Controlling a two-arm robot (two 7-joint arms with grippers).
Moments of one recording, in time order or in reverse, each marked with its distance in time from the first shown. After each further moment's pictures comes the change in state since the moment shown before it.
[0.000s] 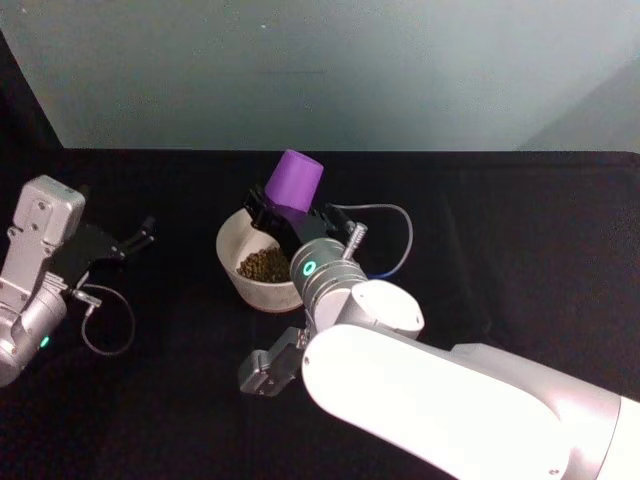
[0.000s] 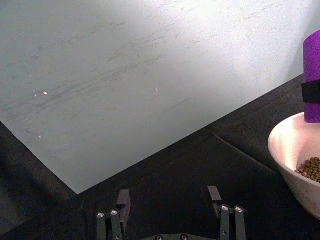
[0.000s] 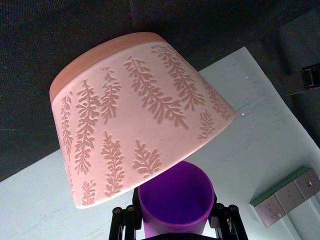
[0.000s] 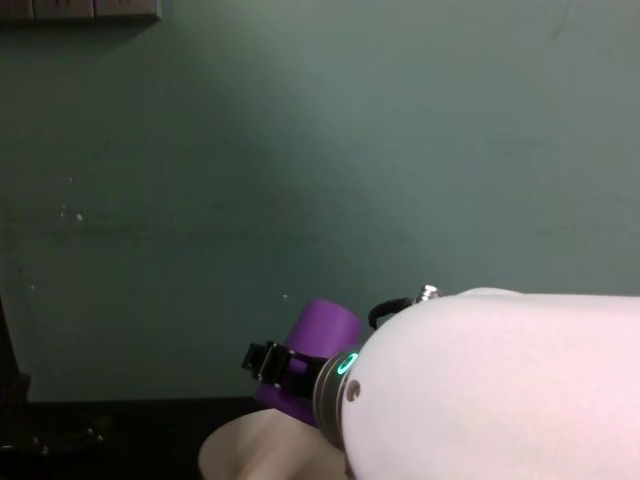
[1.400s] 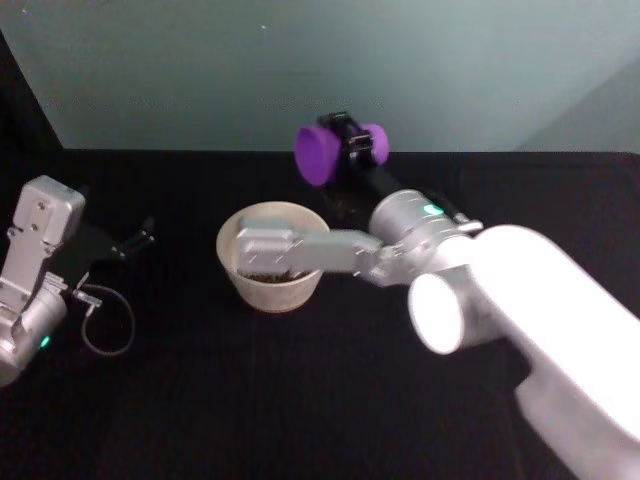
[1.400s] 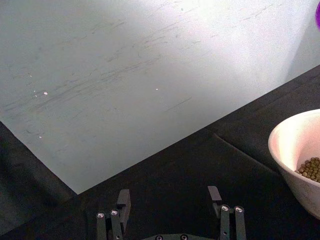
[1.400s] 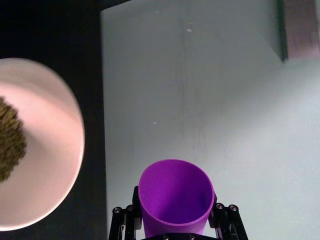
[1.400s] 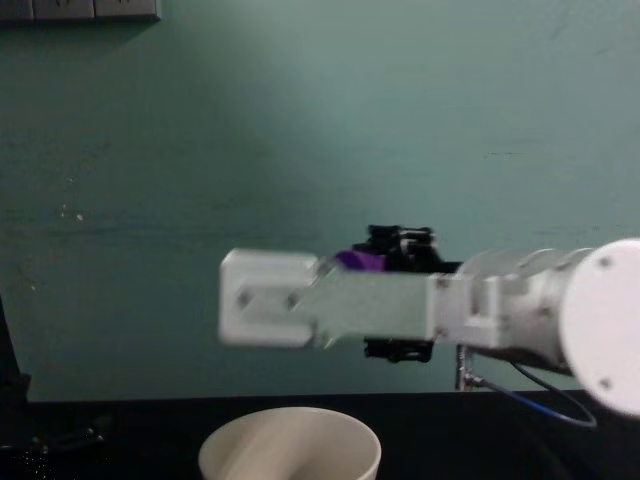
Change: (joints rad) left arm 0.000 0.000 0.000 0.000 0.000 0.000 0.000; right arm -0.302 -0.009 0.545 -0.159 0.764 0.076 -0.436
